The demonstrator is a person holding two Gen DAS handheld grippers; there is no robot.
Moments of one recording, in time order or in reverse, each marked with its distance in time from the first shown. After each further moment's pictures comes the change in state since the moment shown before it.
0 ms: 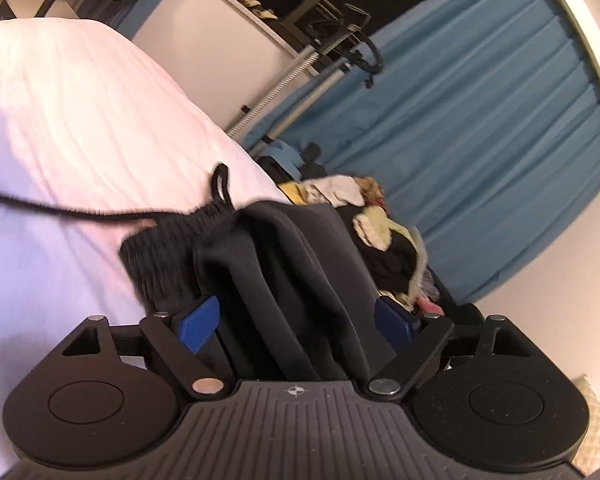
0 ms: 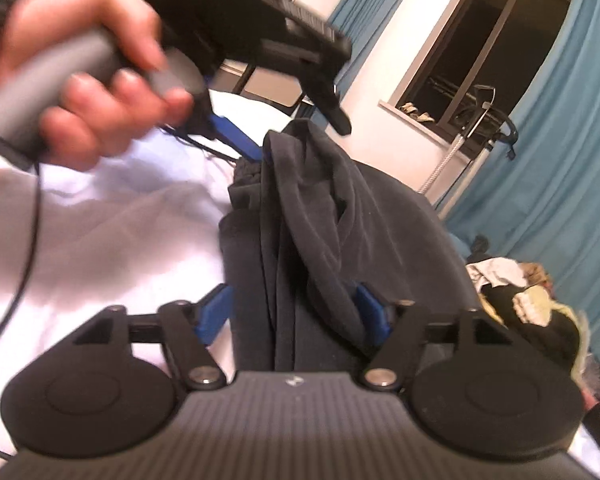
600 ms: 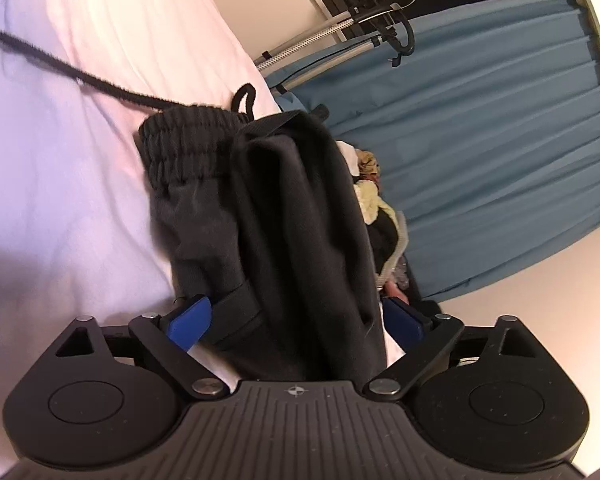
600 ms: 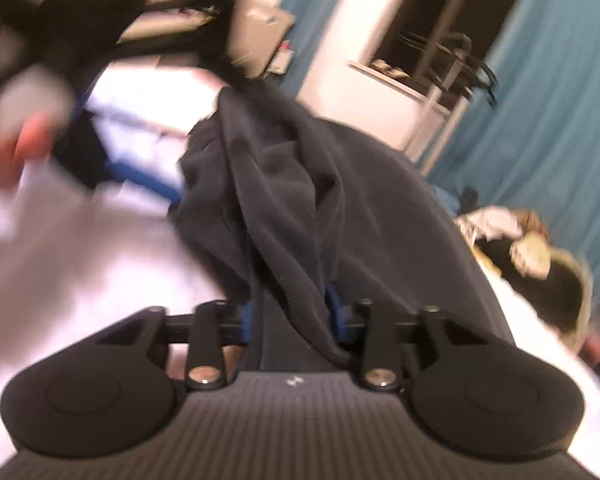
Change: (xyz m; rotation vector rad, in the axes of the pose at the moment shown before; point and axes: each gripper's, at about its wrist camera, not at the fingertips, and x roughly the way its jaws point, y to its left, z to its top) left arm 0.020 0.036 -0.023 -0.246 0.100 -0.093; right arm 0.033 -0.038 0.004 0.183 0.079 -0.039
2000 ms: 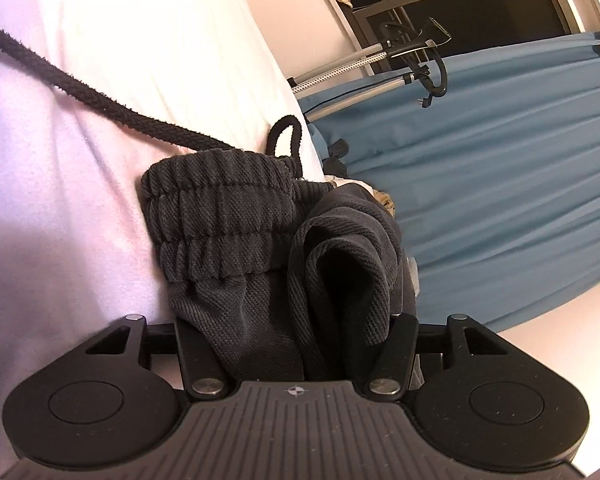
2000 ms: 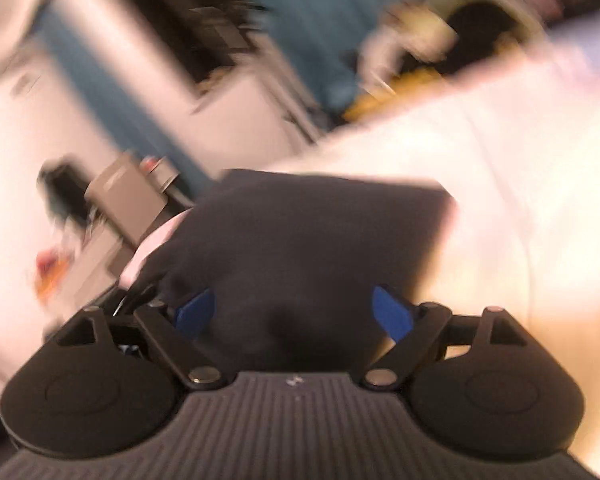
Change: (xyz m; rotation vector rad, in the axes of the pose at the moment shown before) left arm 0.066 0.044 0.033 -0.079 -0.102 0.018; right arm -0.041 -0.165 -0.080 1.164 -0.002 0.112
